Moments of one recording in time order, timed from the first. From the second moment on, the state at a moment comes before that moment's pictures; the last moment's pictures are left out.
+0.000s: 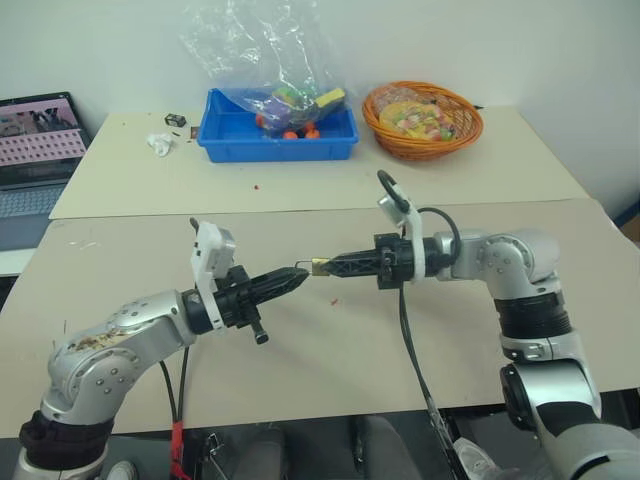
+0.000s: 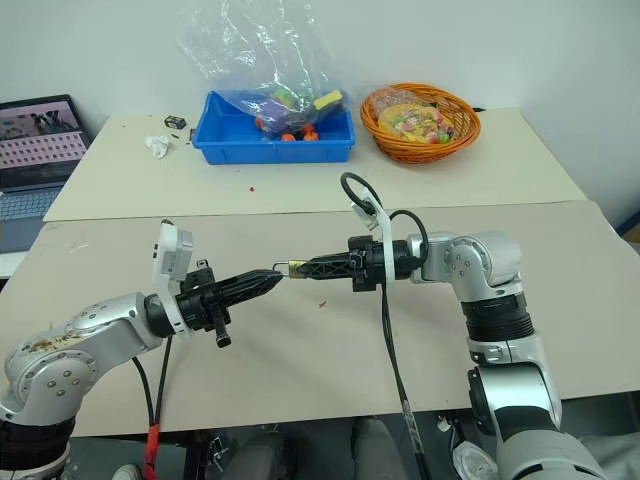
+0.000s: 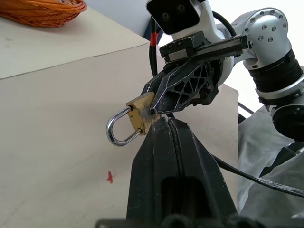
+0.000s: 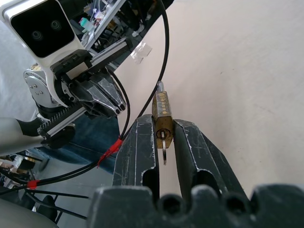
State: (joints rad) left arm -0.20 0.68 0.10 -0.56 -1.10 0.79 -0.50; right arm -0.81 -0.46 0.06 0.04 0.80 1.27 0.96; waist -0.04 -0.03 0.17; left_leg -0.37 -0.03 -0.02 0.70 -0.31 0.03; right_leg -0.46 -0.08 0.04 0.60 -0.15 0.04
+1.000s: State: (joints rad) left arm -0.23 0.66 0.10 -0.58 -1.11 0.79 -0.46; right arm -0.81 -0.51 0.02 -0.04 0.87 1.32 0.98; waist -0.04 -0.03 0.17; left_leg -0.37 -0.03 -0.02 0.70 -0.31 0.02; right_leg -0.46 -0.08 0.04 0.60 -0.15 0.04
